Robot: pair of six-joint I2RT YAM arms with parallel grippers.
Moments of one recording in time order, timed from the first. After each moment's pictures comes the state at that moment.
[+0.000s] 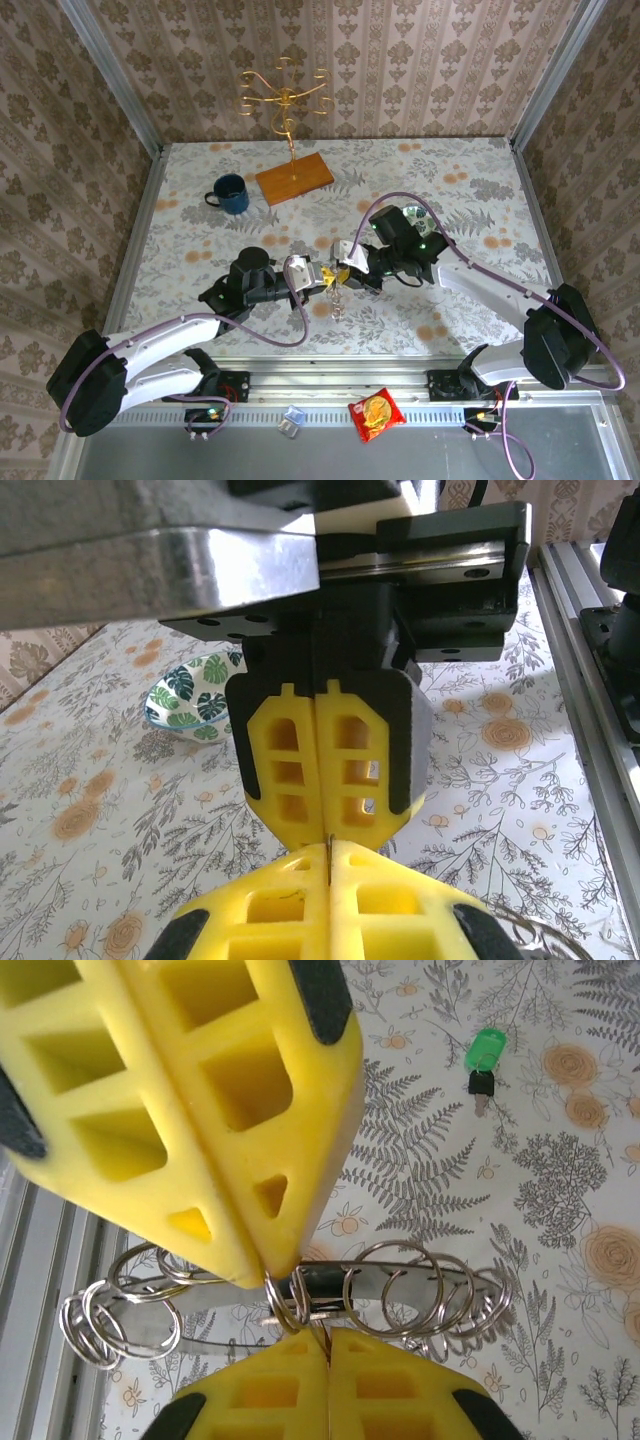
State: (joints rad) left arm -0.82 1.06 0.45 0.33 0.52 0.35; right arm 0.63 1.37 0.95 -0.49 -0.57 -0.63
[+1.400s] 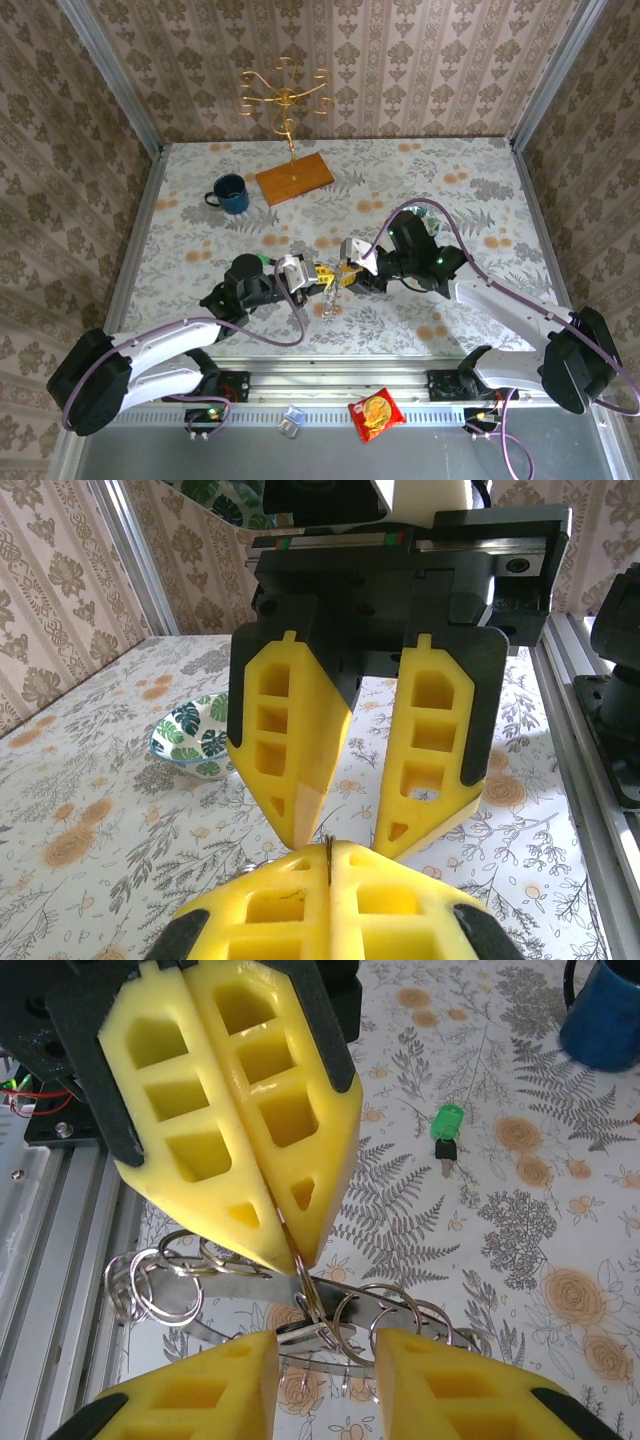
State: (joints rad) left arm -0.82 1.06 0.37 0.55 0.53 0.22; right arm 0.61 1.23 0.83 -0.32 -0.62 -0.55
